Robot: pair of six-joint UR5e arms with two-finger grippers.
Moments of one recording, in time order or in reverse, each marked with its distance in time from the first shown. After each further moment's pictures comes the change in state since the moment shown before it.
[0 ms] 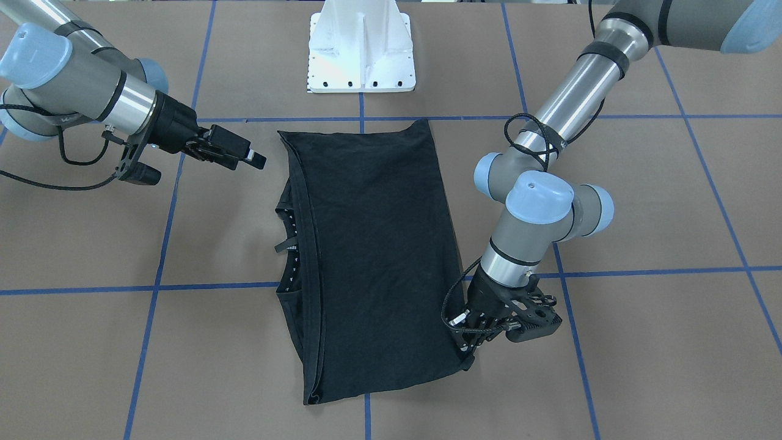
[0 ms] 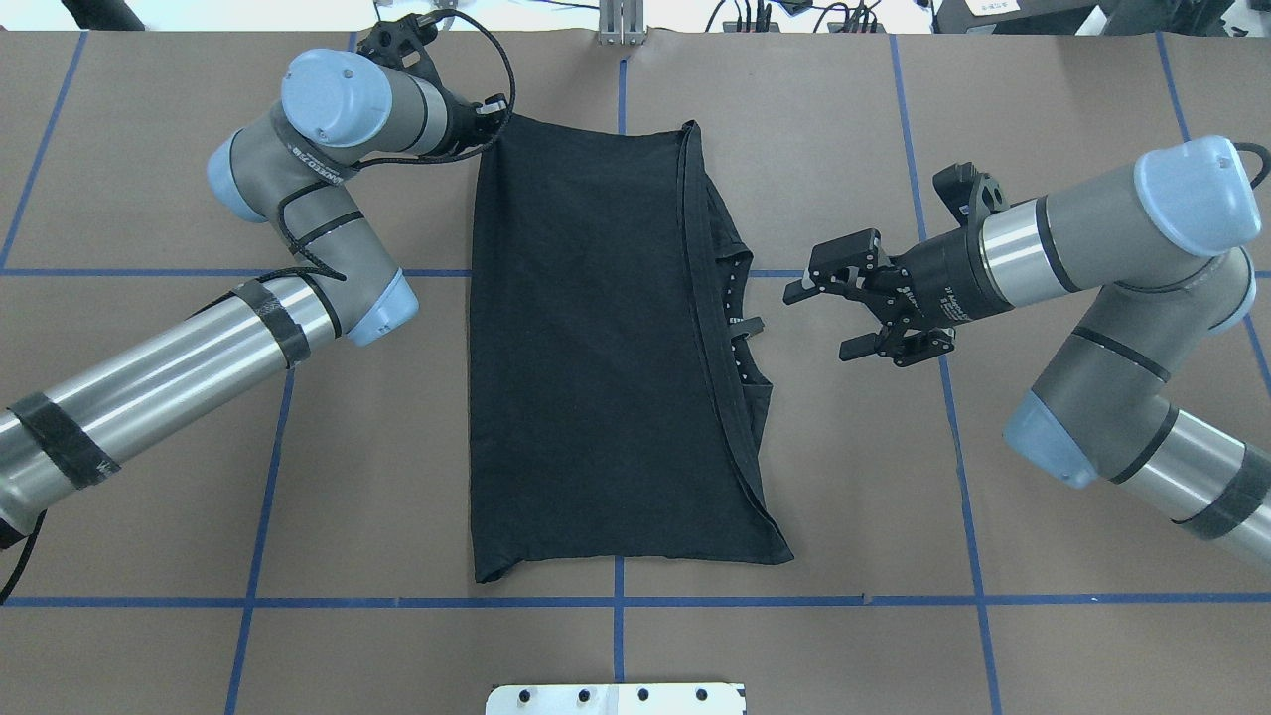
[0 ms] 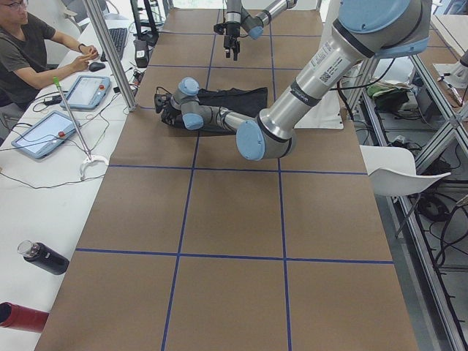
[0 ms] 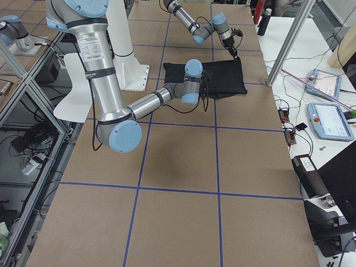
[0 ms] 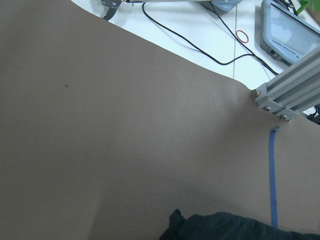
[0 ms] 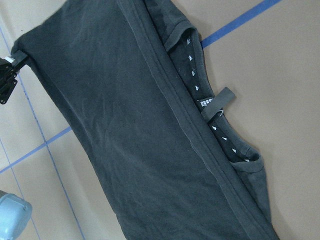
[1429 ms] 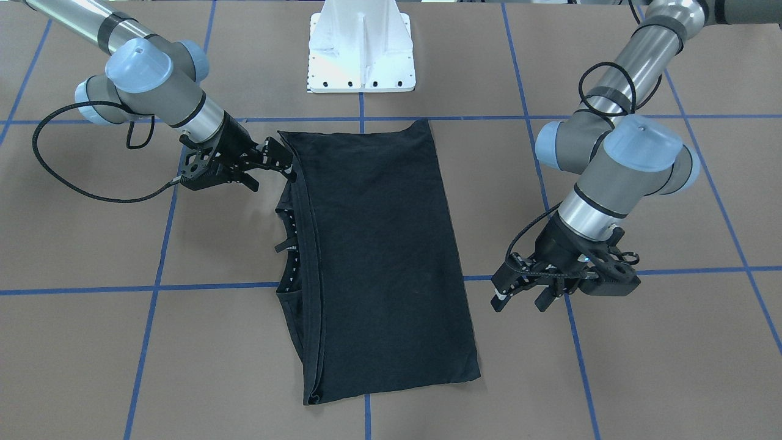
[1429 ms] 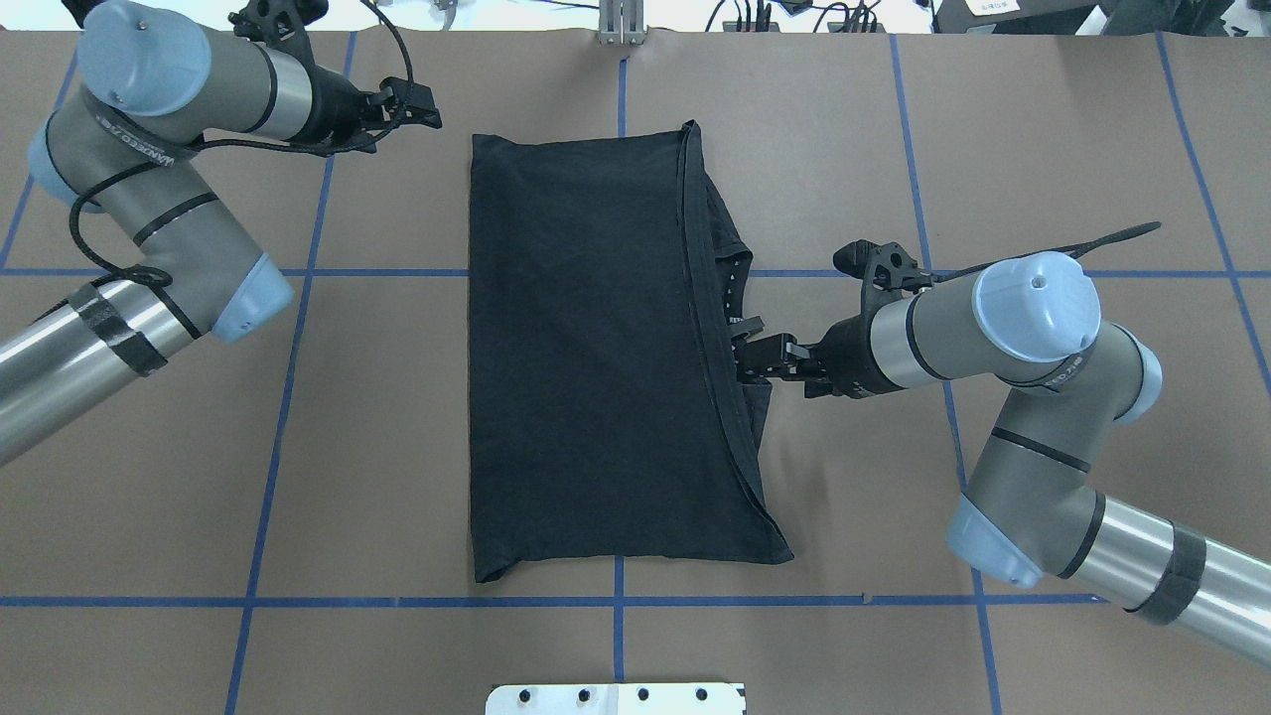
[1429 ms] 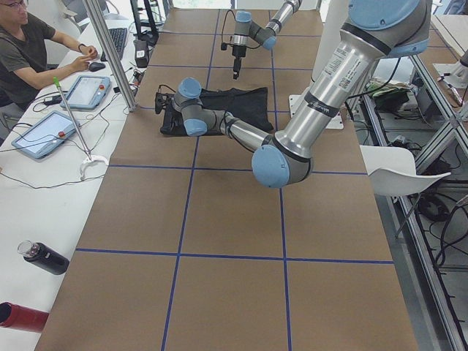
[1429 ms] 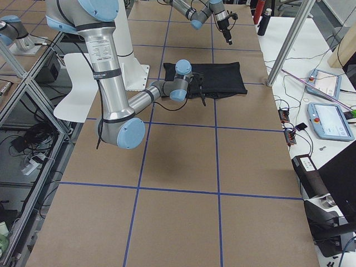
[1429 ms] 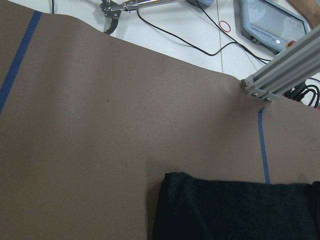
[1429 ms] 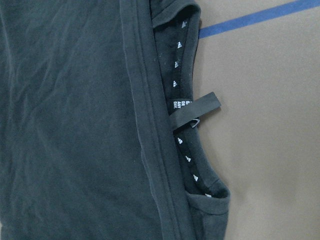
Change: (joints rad) left arm -0.104 0.251 -0.382 0.084 -0.215 0.139; right arm -0.201 0.011 0.020 -0.298 -0.311 -0.485
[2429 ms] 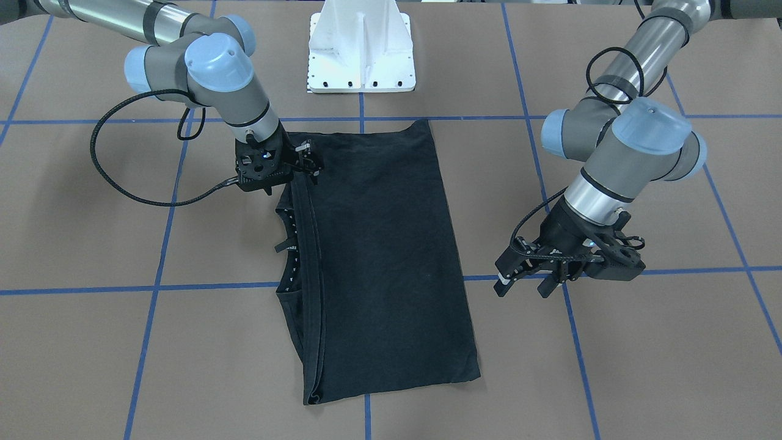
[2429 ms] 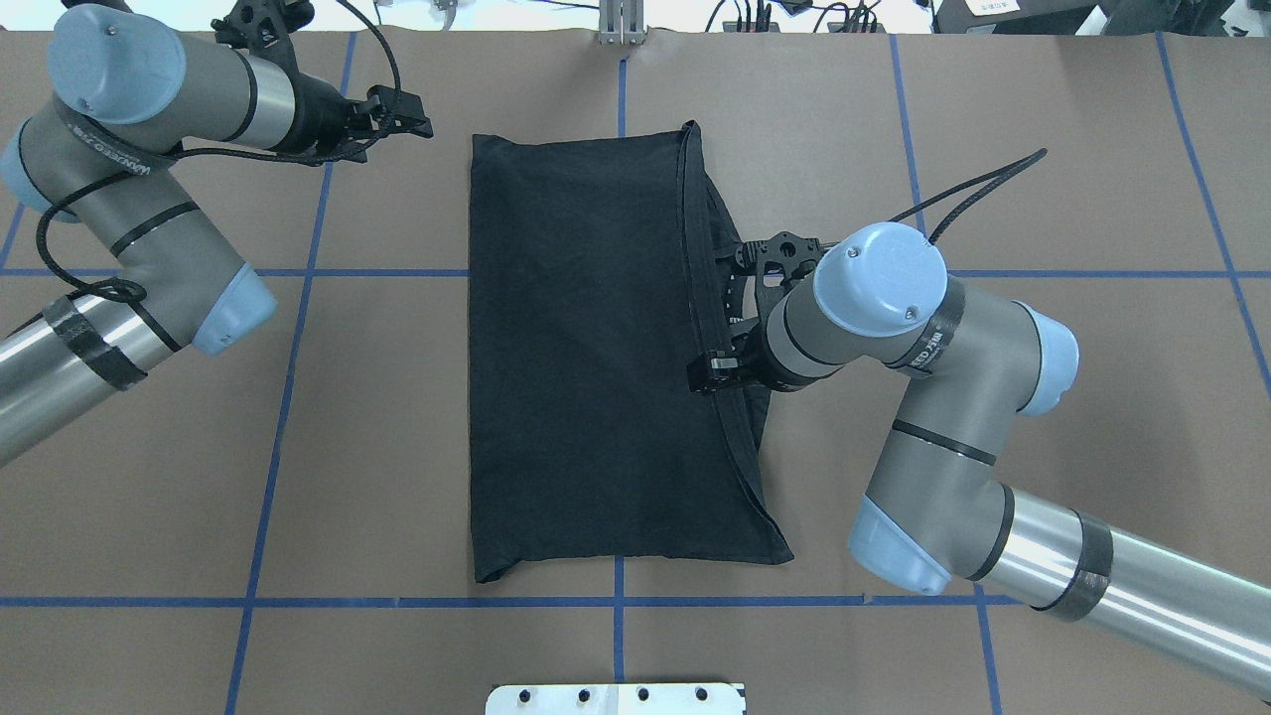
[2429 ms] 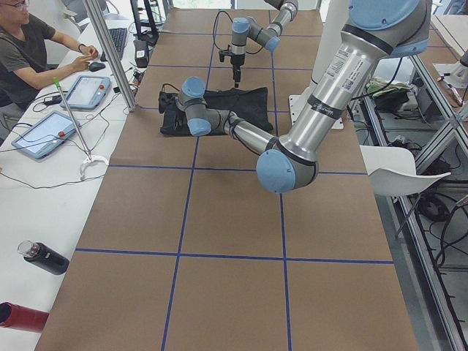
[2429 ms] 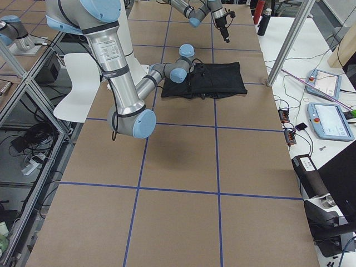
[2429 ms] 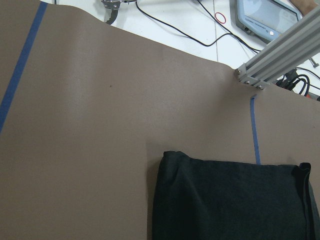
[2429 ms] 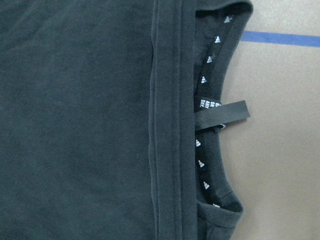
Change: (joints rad) left arm 0.001 0.033 -0.052 0.013 -0.017 0.000; right arm -0.052 0.190 0.026 -0.525 -0.101 -0.304
